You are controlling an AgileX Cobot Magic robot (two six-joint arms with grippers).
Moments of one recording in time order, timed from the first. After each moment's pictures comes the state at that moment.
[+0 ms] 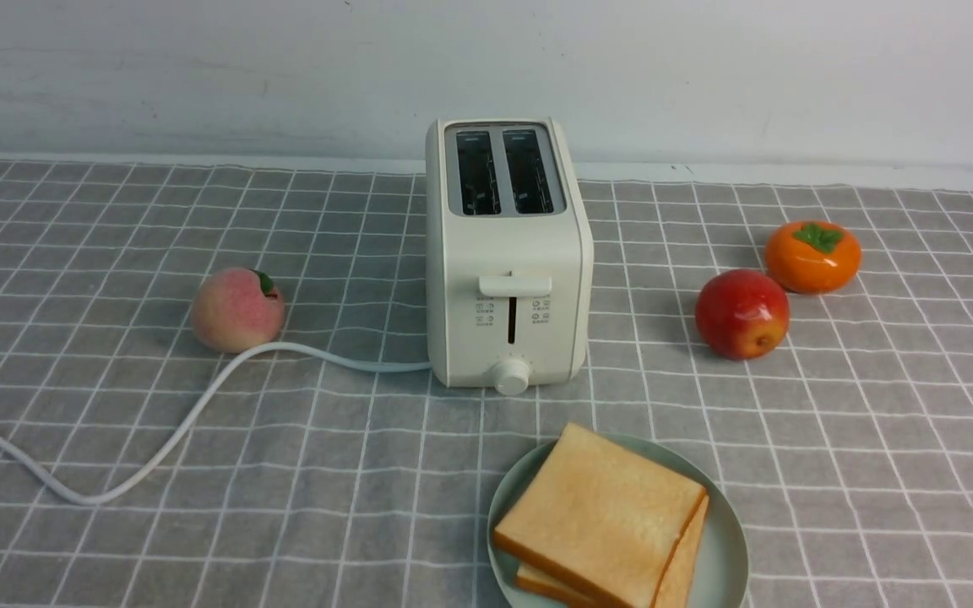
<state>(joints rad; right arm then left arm) 0.28 0.25 -0.44 0.22 0.36 -0.03 -0.21 -0.01 -0.08 0.09 0.37 -0.14</state>
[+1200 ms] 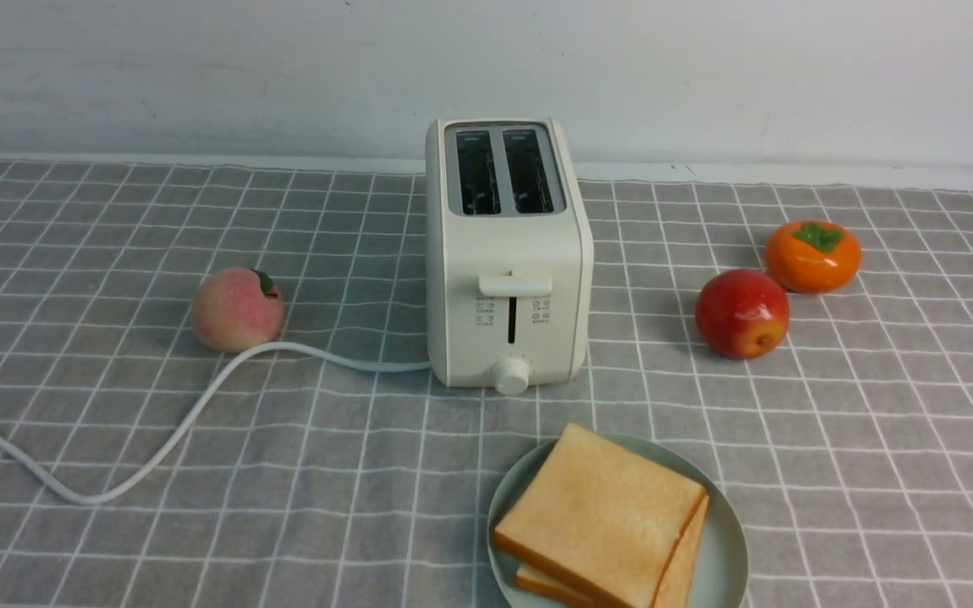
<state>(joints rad) 0.28 0.25 -0.44 0.22 0.38 -0.03 -0.20 -0.01 0.03 0.12 0.41 -0.27</state>
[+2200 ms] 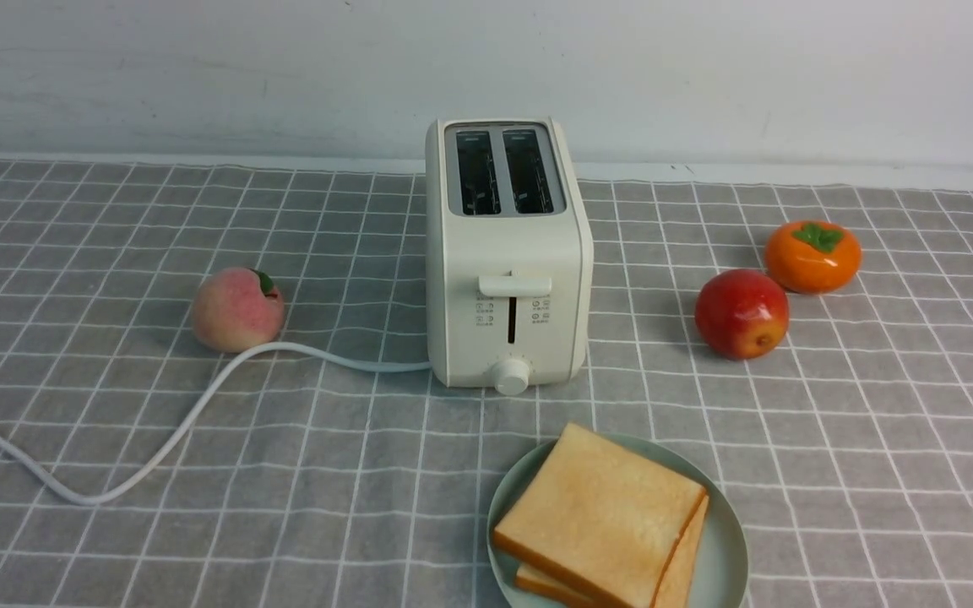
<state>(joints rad) -0.05 0.09 -0.23 -0.05 0.39 -0.06 -0.20 -0.01 0.03 0.12 0.41 -0.27</state>
